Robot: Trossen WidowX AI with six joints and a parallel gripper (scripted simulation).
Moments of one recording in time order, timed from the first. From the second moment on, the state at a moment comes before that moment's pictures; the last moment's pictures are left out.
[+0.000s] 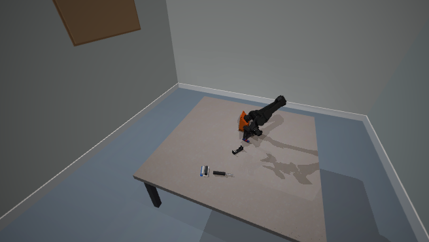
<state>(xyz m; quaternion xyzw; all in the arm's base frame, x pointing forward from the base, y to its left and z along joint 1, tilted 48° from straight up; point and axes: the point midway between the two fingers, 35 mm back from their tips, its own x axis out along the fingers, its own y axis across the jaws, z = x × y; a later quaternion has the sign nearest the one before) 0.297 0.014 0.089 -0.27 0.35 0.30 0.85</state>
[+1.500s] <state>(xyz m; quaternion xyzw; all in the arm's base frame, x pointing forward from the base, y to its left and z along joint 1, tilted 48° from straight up) 0.188 0.078 0.002 -0.16 0.34 0.62 0.69</state>
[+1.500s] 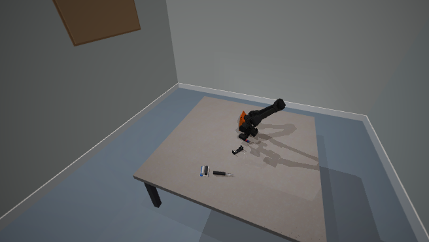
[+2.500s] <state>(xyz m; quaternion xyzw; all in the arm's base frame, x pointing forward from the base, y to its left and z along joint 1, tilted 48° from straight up) 0.183 0.094 -0.011 -0.16 0.35 0.62 0.68</state>
